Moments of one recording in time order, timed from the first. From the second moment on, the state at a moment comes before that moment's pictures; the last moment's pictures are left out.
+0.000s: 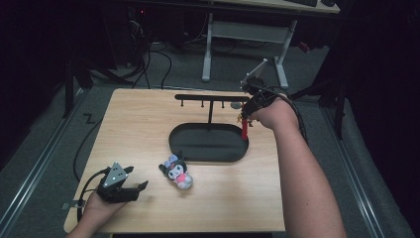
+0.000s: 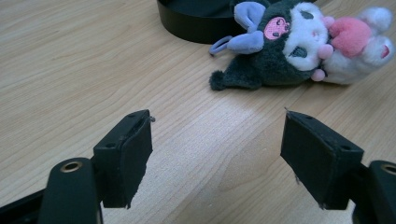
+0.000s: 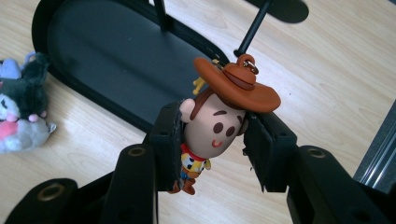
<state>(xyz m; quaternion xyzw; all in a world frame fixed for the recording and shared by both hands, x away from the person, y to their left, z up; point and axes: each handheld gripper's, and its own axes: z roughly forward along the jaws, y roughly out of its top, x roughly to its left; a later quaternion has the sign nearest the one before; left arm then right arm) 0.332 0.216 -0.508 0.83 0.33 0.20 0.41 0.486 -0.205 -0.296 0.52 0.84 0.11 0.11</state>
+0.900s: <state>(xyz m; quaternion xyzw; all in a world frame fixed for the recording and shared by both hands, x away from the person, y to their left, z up) 0.330 0.214 -0.509 0.83 0.33 0.19 0.41 0.504 -0.214 -0.308 0.54 0.82 0.10 0.13</state>
